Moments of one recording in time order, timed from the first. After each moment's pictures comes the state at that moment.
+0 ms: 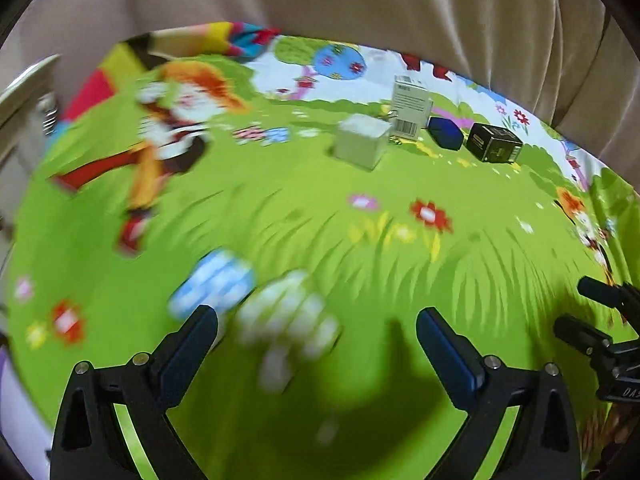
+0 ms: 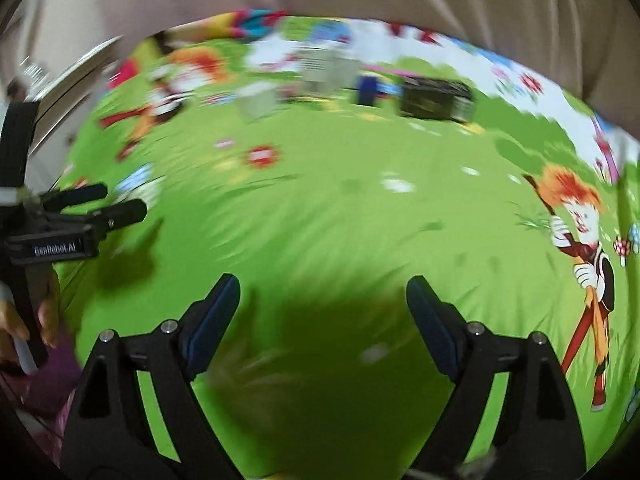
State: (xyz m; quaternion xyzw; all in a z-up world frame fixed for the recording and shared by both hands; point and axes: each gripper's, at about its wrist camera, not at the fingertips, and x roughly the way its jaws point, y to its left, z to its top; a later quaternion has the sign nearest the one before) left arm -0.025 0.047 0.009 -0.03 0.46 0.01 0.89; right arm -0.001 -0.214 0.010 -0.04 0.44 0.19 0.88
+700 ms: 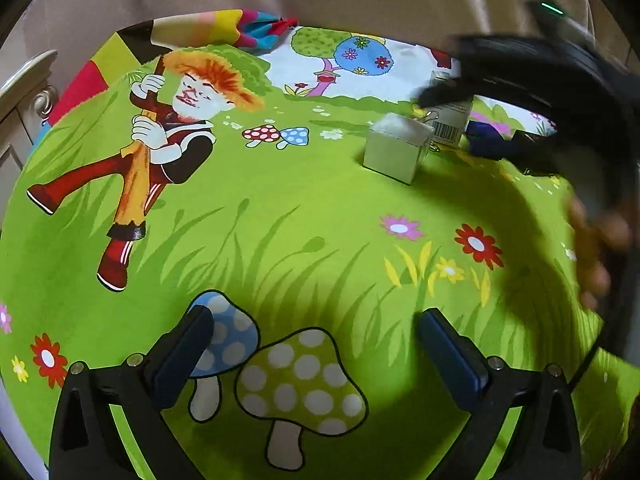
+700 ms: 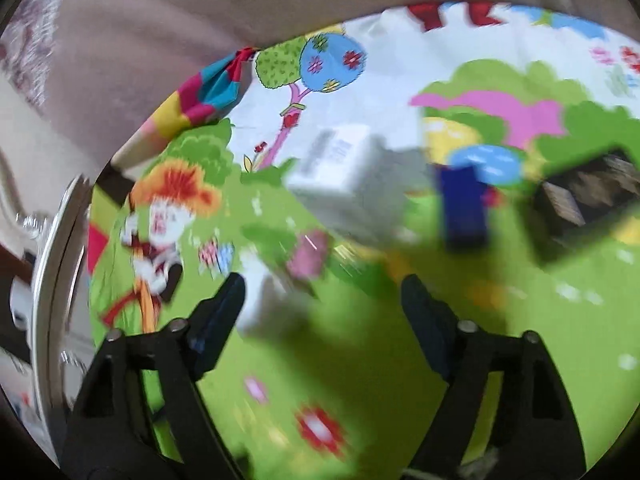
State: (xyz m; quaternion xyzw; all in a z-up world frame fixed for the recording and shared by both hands) left arm 0.001 0.061 -0.007 -0.03 0.46 0.06 0.89; right arm 0.198 -0.107 0.013 0.15 0.48 0.23 0.84
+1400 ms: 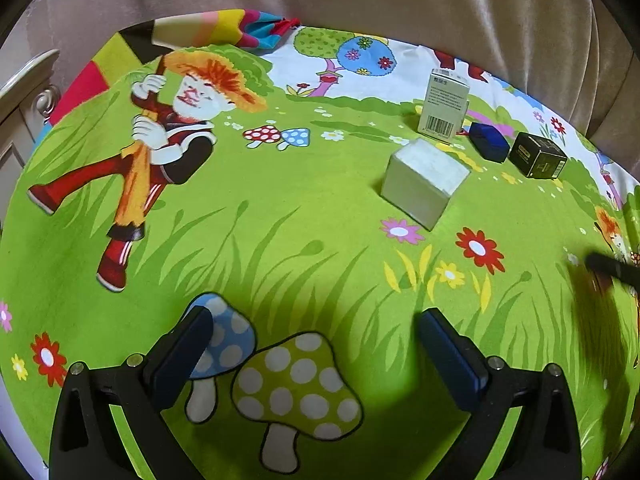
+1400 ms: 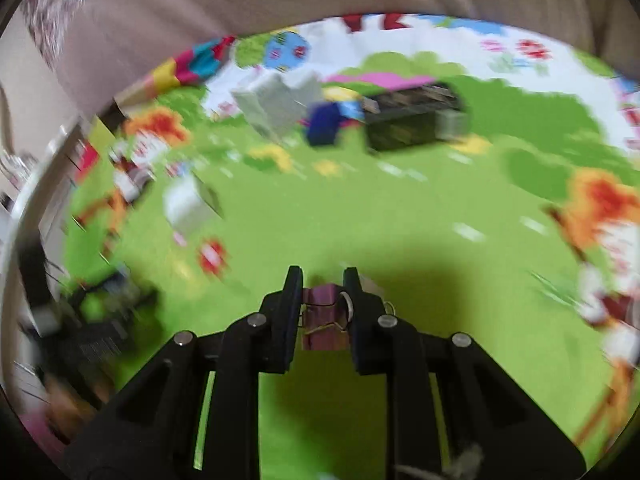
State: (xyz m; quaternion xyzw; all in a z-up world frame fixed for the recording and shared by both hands) left arm 0.007 0.058 -0.006 -0.03 0.46 0.06 0.89; right arm 0.068 -0.230 0.011 0.05 0.45 0.19 0.87
